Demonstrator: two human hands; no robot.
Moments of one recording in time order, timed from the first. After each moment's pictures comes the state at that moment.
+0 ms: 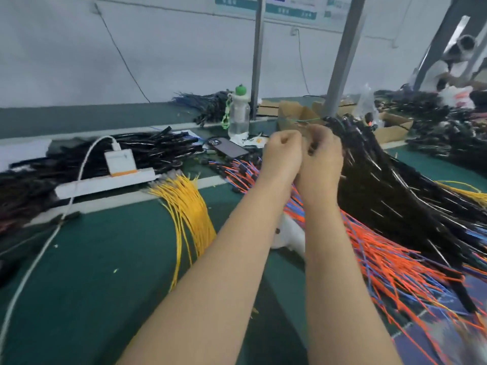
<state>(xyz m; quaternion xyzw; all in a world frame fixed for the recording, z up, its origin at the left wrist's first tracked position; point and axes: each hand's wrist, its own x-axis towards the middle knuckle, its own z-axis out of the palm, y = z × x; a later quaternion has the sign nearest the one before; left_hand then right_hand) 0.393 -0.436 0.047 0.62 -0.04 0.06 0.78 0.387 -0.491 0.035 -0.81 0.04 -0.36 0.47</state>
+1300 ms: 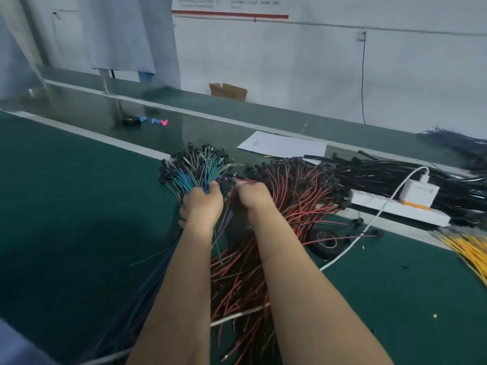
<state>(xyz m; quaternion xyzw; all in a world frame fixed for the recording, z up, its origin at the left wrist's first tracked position) 0.154 0.098 -0.057 0.64 0.54 0.29 0.47 0.233 0.053 -0.037 -0.72 -0.18 0.32 0.59</state>
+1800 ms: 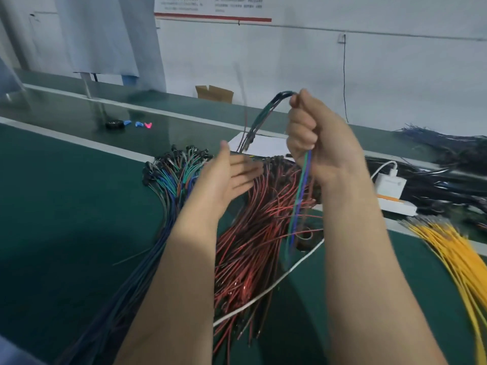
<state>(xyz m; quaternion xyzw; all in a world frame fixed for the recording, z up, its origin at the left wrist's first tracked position) 0.176 0.040 0.013 0.53 0.24 0.28 0.76 0.263 -0.069 0.085 -0.31 -0.32 0.40 0.80</state>
